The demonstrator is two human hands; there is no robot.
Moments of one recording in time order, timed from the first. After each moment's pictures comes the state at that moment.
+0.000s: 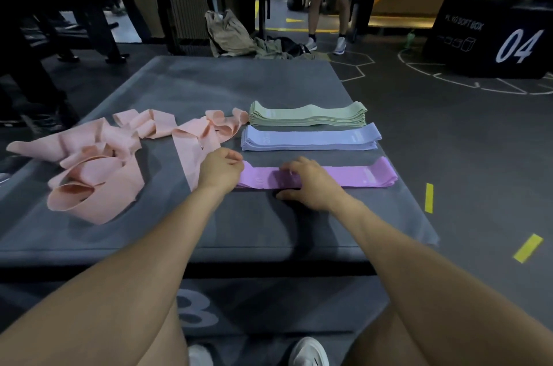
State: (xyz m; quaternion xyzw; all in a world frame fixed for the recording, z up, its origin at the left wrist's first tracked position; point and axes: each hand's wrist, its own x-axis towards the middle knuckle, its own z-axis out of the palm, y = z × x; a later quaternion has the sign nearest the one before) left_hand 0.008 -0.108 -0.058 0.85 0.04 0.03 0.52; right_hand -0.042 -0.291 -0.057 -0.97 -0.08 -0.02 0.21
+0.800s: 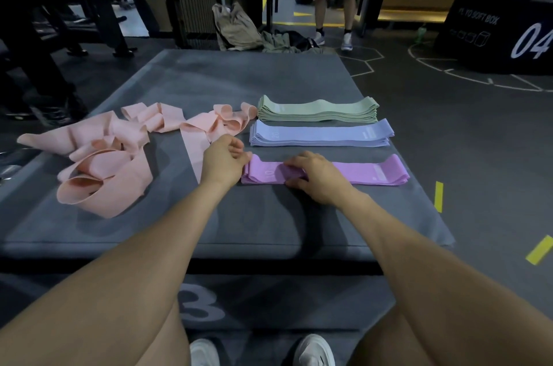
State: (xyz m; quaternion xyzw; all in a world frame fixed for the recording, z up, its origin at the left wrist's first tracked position) left_hand 0.012 -0.099 -0.056 0.87 0.00 0.09 0.49; right_hand -0.031 -0.287 -0.058 -0.98 -0.11 -0.02 0.18
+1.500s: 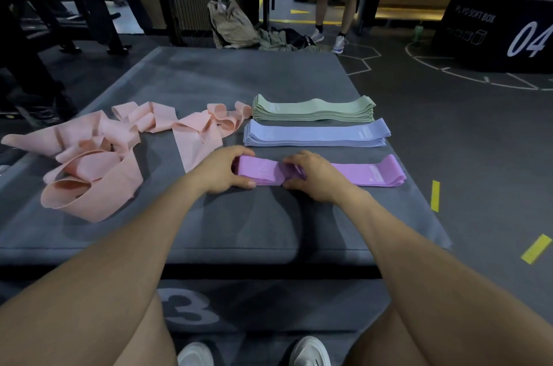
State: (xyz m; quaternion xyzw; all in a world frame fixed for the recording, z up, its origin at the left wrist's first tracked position) left_hand 0.024 -0.084 -0.056 0.92 -0.21 -0.08 0.32; right_hand -0.023 -0.294 -0.055 -0.98 -0.11 0.00 0.18
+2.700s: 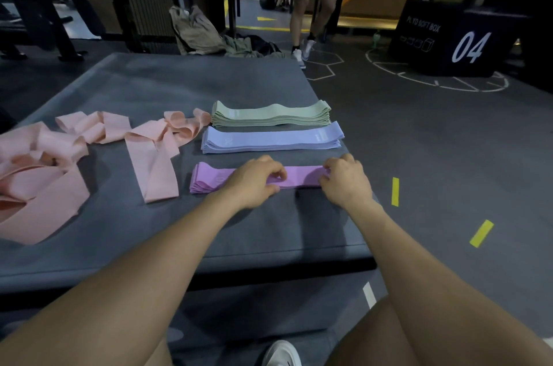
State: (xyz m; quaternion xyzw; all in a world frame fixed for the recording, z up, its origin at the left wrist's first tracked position) left_hand -0.012 -0.199 -0.055 0.91 -0.34 -0.02 0.24; right_hand -0.075 -0.378 -0.046 -0.97 0.18 -0.08 0.14
